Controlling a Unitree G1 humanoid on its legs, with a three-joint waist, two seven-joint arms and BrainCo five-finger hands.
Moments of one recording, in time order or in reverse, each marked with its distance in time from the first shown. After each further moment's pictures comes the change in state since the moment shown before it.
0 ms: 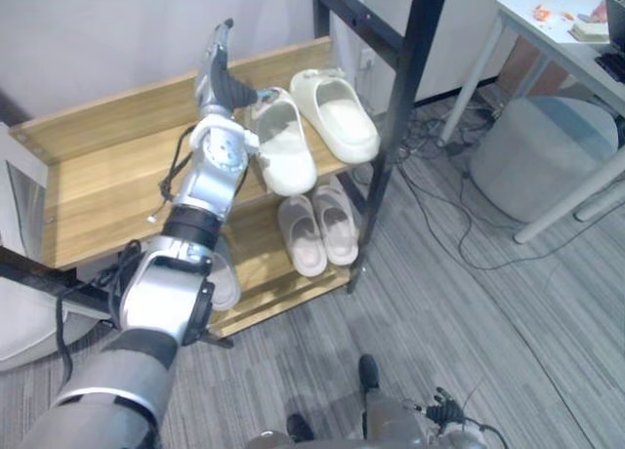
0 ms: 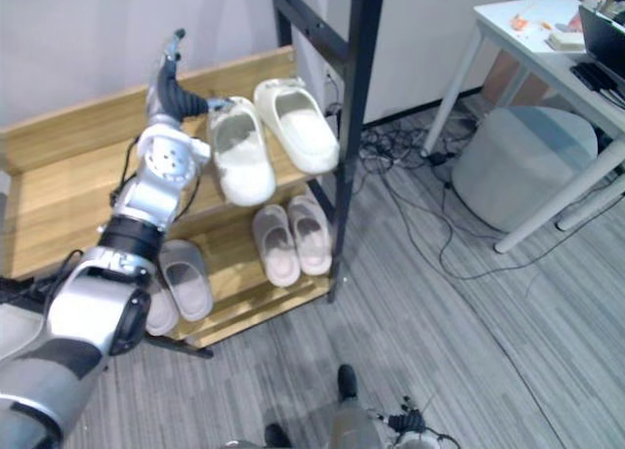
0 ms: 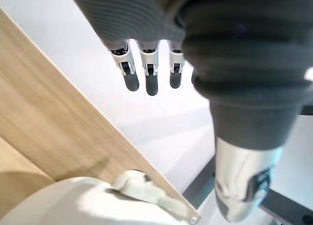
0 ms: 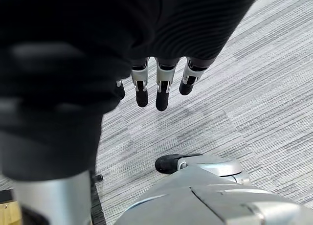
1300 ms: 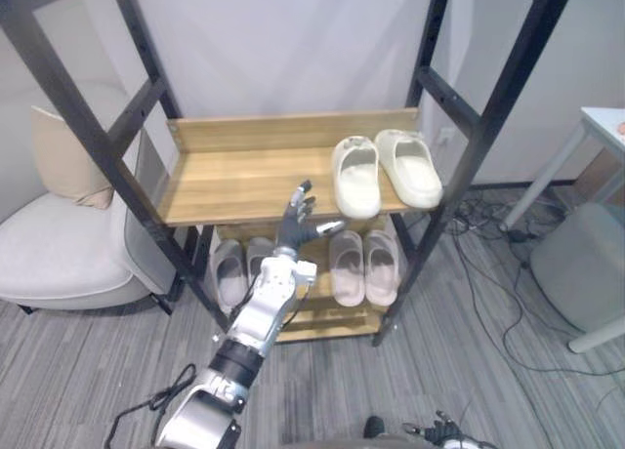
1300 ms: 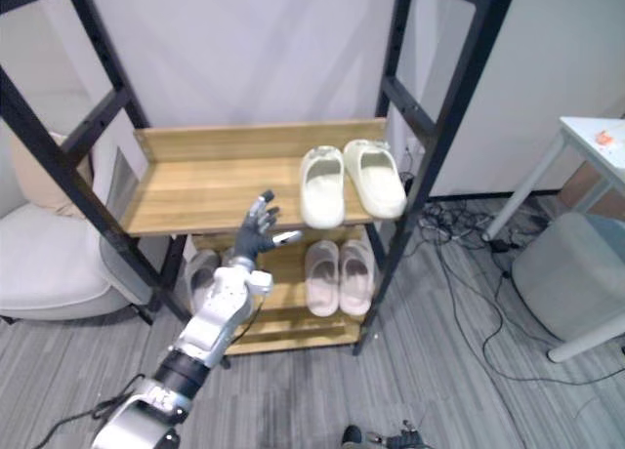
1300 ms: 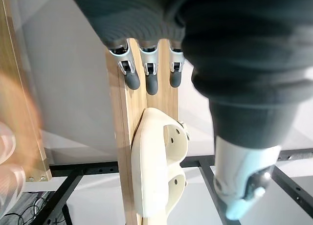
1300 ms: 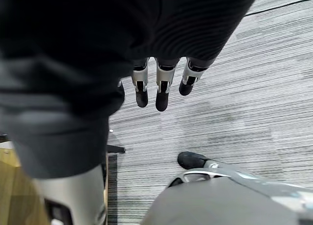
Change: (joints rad) left arm 0.660 -0.255 -0.234 -0.343 -0.467 -0.106 -0.117; right arm 0.031 -0.004 0.078 0.045 0.029 0.053 -0.030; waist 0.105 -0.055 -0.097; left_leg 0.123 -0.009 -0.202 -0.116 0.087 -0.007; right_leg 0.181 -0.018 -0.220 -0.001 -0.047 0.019
